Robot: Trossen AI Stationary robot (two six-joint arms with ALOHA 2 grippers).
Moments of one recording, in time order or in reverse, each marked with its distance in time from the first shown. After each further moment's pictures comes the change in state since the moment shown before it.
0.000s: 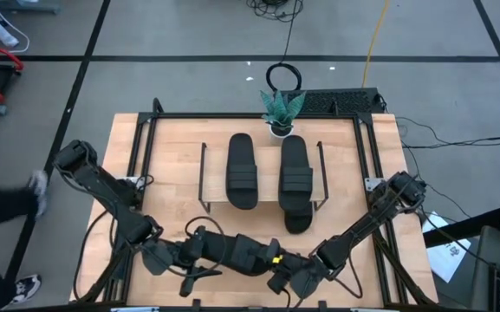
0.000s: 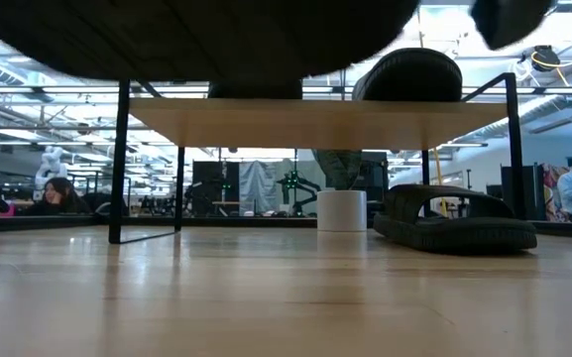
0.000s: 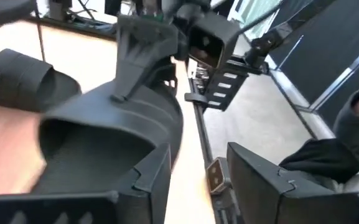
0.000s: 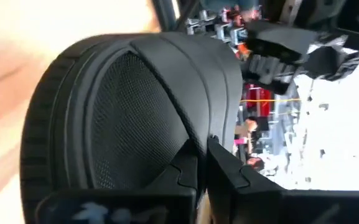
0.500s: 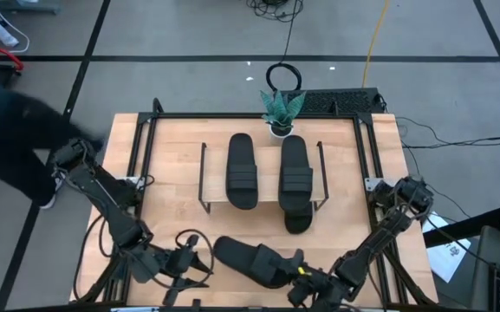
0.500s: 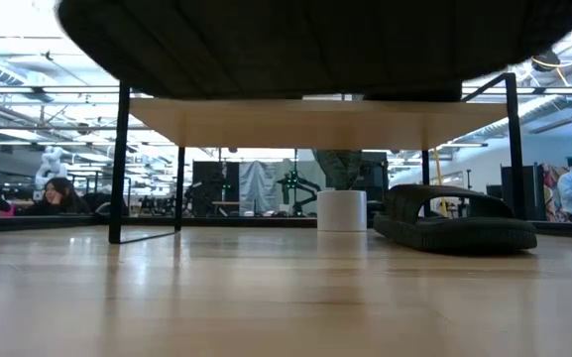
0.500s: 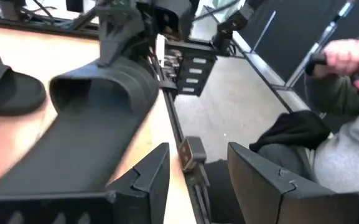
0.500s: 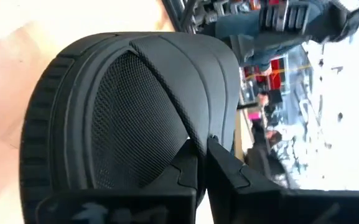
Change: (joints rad) left arm -0.085 -0.027 -0.001 -0.027 0.031 0.056; right arm 0.168 0.000 -0.001 -0.267 0.201 0.433
